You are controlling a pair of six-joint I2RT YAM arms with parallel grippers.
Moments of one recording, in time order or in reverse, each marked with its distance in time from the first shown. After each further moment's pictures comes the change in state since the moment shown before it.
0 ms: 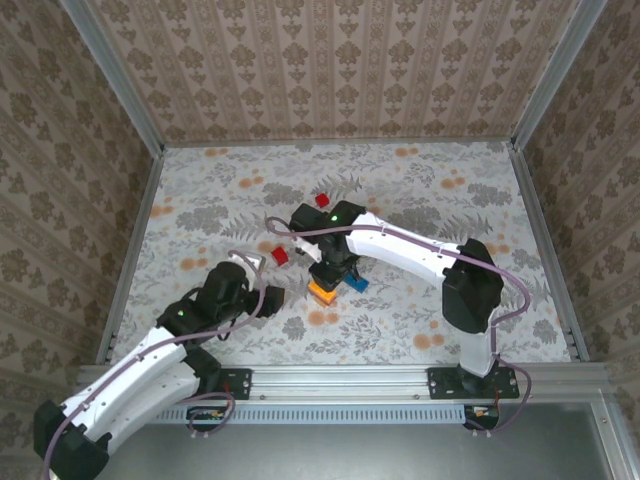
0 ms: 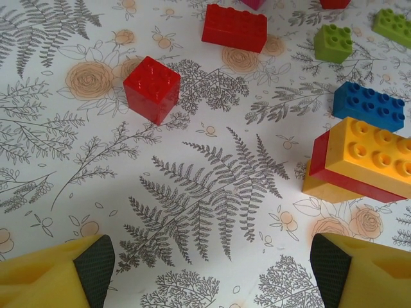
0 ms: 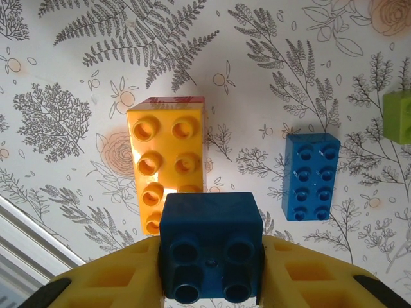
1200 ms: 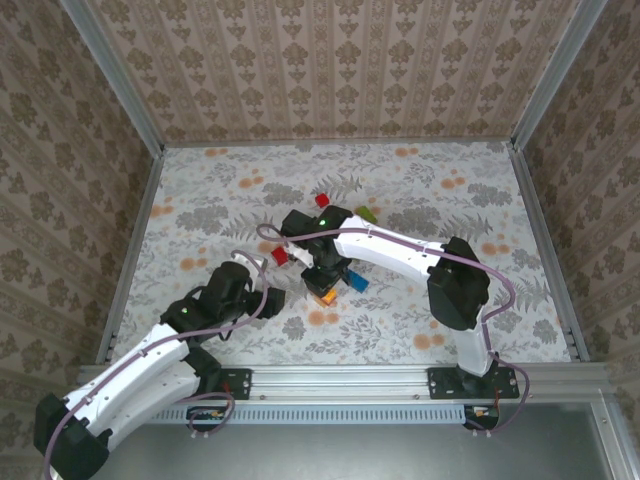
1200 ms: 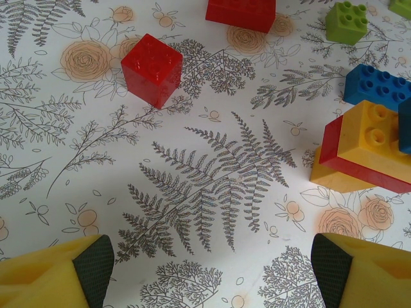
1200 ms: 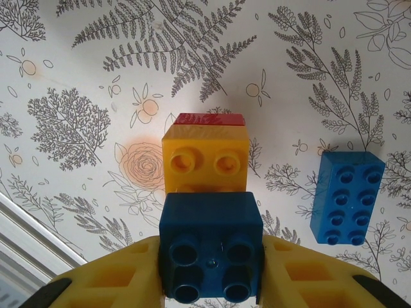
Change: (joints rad) left arm -0.007 0.042 0.000 -0.008 -0.002 -0.009; right arm 0.024 0.074 0.038 0.004 -0.032 0.004
